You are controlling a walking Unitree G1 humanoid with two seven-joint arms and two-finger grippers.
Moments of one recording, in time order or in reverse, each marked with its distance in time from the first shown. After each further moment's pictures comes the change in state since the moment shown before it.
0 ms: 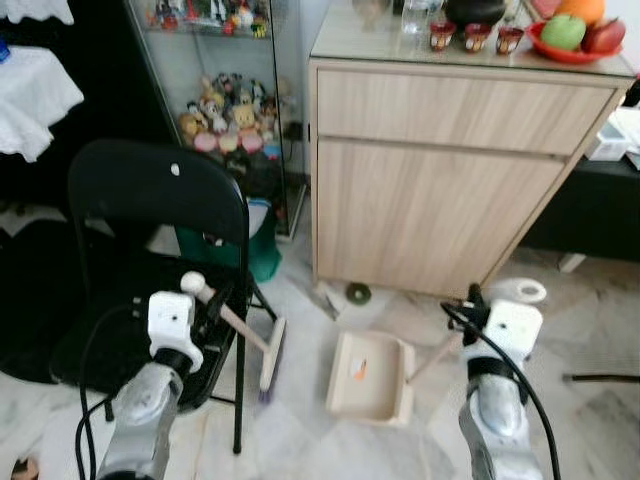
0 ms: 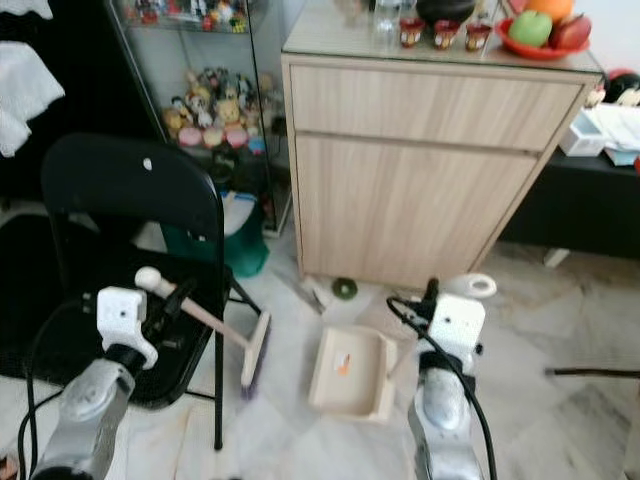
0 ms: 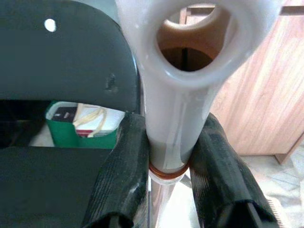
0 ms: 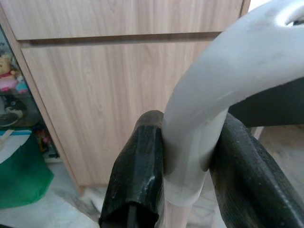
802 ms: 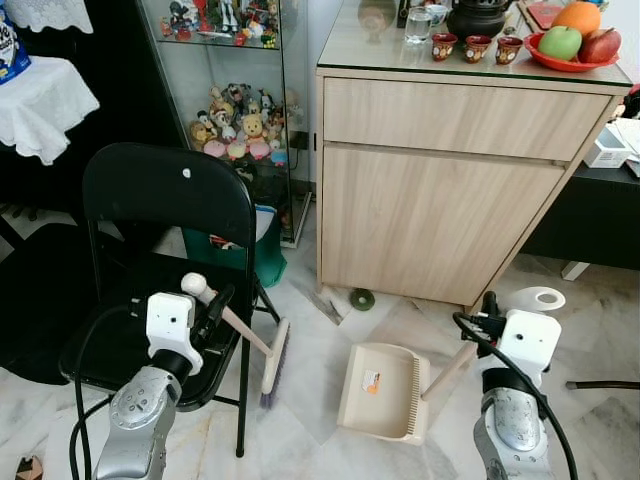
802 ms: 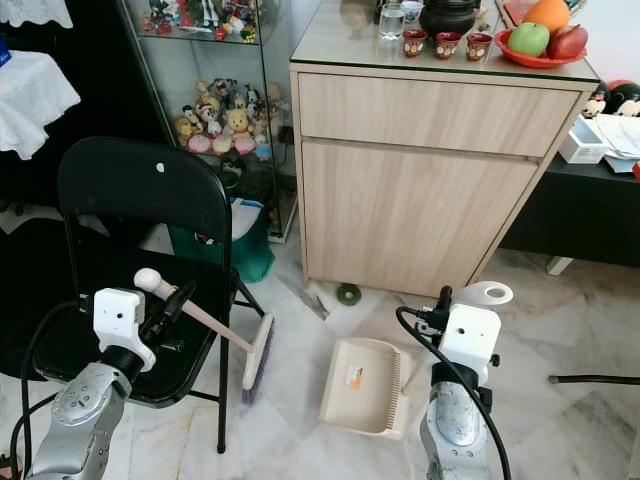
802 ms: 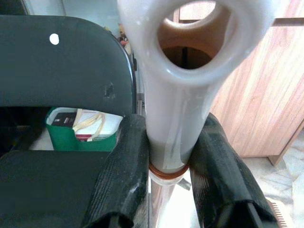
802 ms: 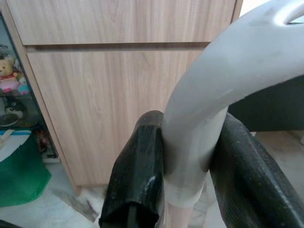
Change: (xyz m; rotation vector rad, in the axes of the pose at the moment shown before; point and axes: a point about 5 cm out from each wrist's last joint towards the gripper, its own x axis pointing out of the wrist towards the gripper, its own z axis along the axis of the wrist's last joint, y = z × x) left arm -0.006 -0.007 0.011 -0.008 0.015 -0.026; right arm -0.010 -0.008 0.007 -0.027 0.005 -0.006
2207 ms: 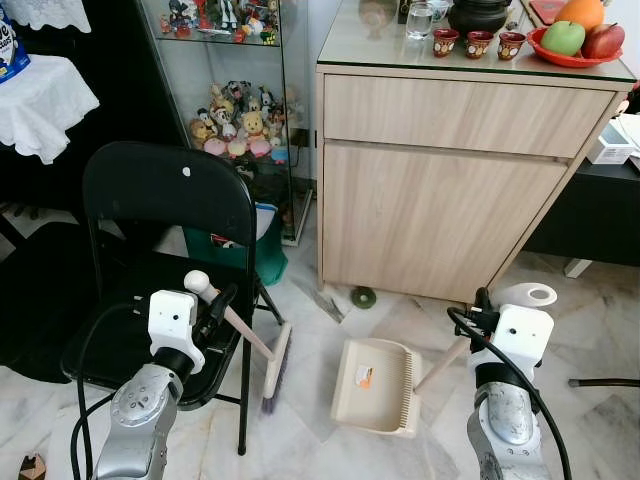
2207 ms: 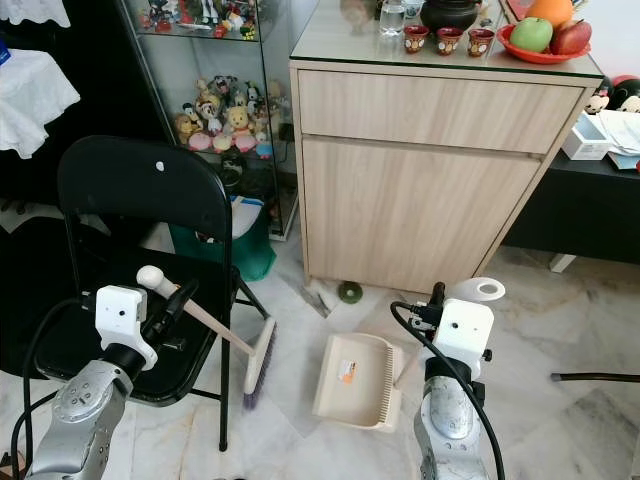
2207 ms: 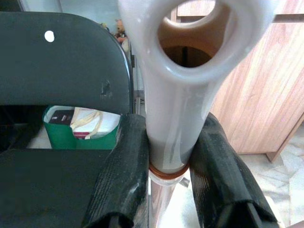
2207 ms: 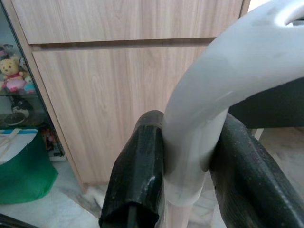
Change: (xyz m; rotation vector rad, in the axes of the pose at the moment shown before) left arm 0.001 -0.002 0.003 -0.005 0.007 -0.010; right arm 0.003 0.007 0.003 0.015 0.005 0.014
